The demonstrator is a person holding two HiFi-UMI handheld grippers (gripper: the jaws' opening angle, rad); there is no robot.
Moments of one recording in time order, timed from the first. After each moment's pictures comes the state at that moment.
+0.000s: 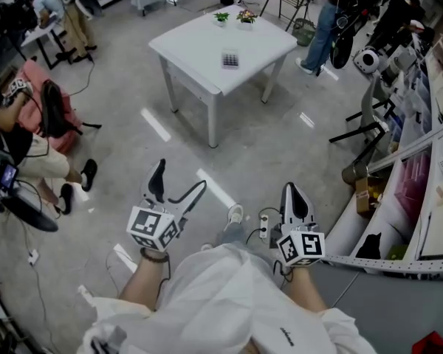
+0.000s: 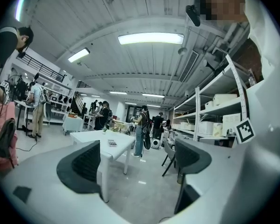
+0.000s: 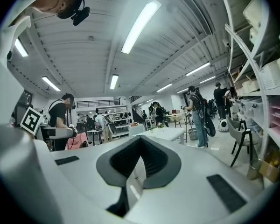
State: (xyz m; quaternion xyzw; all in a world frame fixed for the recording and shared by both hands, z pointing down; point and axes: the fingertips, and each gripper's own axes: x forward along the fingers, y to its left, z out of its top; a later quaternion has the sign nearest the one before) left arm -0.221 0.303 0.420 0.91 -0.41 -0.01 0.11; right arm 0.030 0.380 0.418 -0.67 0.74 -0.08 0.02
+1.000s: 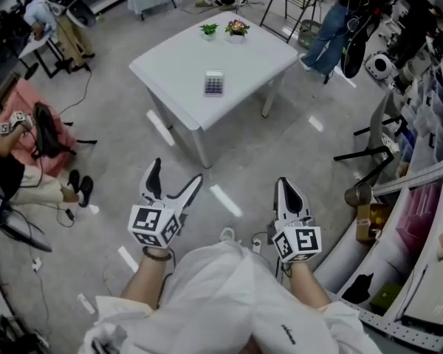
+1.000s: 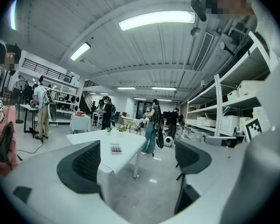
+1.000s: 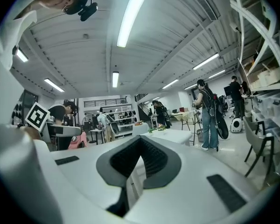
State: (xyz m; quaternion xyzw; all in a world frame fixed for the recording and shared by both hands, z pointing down) left arm -0.084 0.104 0.423 0.88 -0.47 0.03 0.12; right arm 0.159 0.170 0.425 -0.63 0.77 -0.09 0.02
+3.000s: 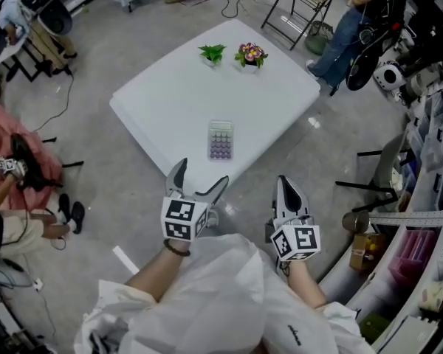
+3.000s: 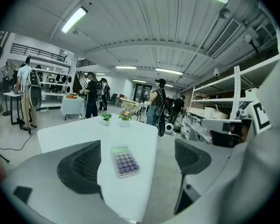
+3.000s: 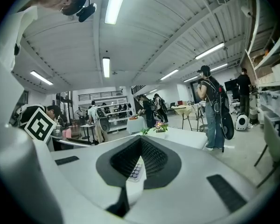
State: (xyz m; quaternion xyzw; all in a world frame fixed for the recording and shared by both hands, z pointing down) left arm -0.022 -0.241 0.513 0.88 -0.42 0.12 0.19; right arm 0.147 -0.182 0.458 -0.64 0.76 -0.12 -0.02
